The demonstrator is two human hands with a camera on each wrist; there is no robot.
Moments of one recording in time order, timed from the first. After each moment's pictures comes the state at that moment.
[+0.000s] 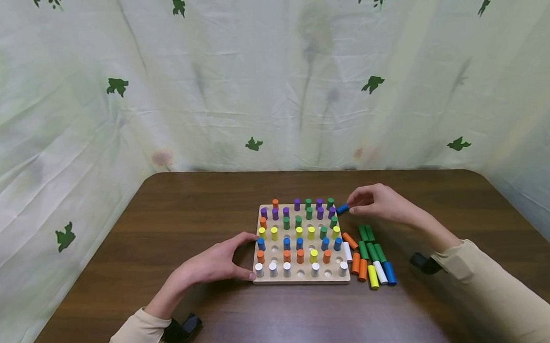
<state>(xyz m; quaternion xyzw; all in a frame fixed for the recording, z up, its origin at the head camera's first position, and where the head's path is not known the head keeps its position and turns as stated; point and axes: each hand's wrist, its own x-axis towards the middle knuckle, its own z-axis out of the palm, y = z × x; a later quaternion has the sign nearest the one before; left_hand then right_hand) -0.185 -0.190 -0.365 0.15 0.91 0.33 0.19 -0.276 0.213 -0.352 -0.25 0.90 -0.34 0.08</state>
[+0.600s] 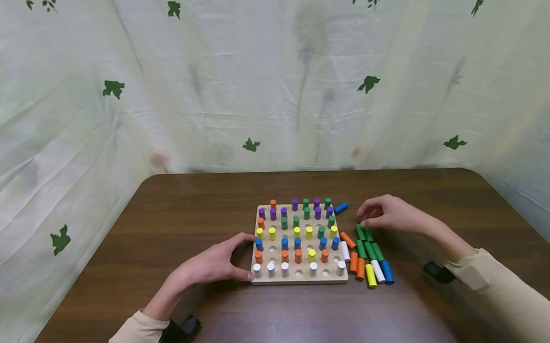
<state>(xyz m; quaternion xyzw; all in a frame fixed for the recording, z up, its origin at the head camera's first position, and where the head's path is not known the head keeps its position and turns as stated) -0.185 -0.189 -0.365 0.15 0.91 0.33 0.19 -0.261 0.238 -0.362 -0.25 0.92 -0.30 0.12</state>
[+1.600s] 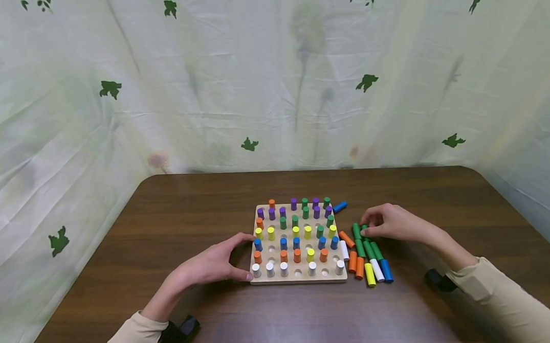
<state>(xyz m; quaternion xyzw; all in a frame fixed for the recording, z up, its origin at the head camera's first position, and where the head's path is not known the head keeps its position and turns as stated) -0.185 -0.190 -0.365 0.16 0.91 0.33 0.19 -0.247 0.238 -0.372 -0.22 0.93 -0.27 0.13</state>
